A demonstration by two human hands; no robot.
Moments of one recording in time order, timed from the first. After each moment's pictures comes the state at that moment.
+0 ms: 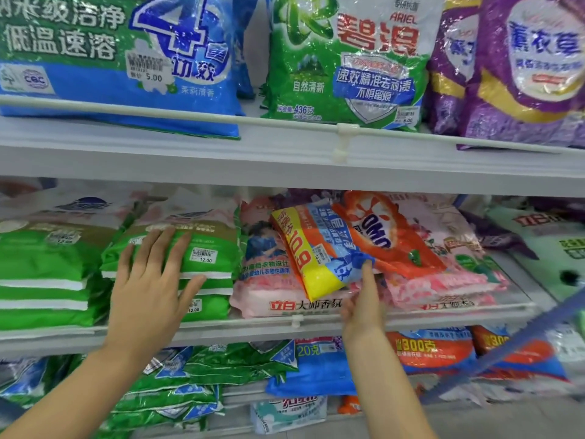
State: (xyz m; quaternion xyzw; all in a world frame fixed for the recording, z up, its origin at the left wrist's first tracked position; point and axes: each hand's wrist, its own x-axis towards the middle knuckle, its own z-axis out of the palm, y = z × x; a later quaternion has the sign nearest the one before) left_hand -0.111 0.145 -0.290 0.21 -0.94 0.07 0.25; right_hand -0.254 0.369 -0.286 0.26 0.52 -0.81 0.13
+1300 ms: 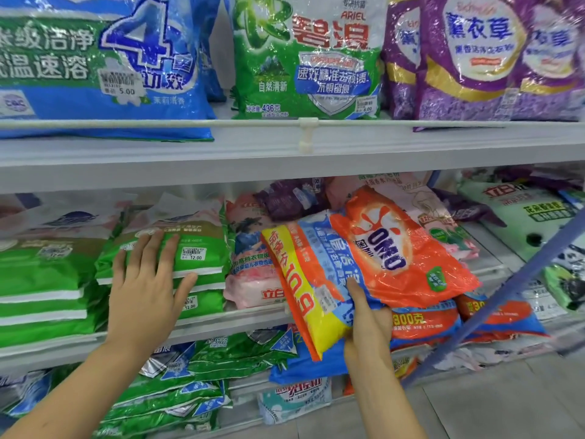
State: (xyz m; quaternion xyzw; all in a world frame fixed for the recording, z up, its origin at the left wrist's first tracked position) left_hand -0.108 0.142 -0.292 0.19 -0.95 0.06 0.25; right_hand -0.210 0.402 -0.313 0.17 0.51 -0.84 0.04
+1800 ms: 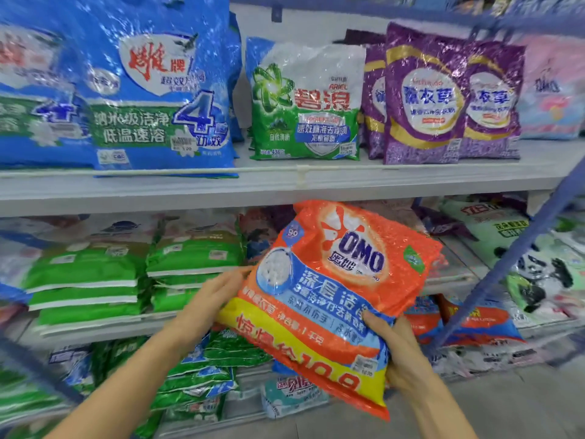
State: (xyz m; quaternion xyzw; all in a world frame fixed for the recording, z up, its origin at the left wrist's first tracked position) left_hand -0.069 0.219 -0.214 0.14 -0.77 -0.62 0.01; right_hand -0.149 0.489 -0.233 -0.05 0.54 -0.81 0.23
